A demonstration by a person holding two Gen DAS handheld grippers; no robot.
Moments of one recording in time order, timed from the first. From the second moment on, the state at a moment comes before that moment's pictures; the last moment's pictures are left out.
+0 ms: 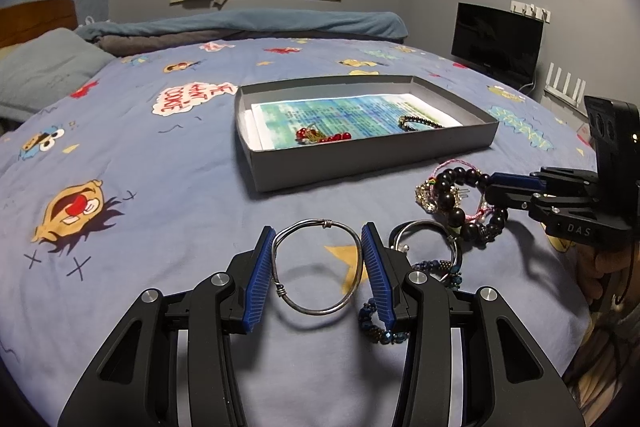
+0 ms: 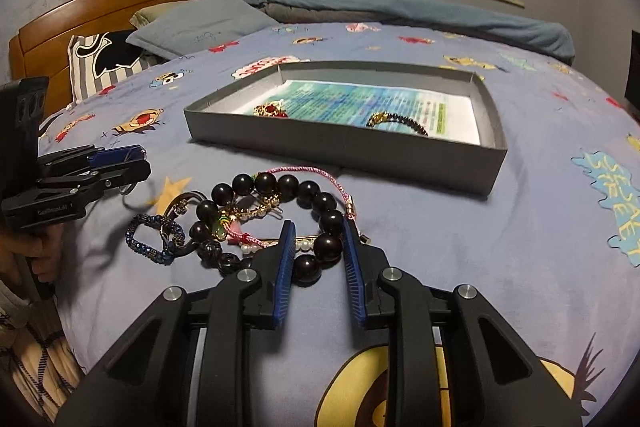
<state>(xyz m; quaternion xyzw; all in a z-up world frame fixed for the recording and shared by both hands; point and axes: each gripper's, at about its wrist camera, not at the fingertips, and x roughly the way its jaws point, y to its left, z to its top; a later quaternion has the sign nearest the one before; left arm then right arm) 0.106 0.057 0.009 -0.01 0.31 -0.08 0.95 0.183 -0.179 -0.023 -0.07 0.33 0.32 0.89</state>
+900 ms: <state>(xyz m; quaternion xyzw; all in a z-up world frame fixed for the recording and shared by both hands) 0.110 0.051 0.027 -0.02 0.26 -0.09 0.96 0.154 -0.194 0.045 -0.03 0.17 0.34 0.92</state>
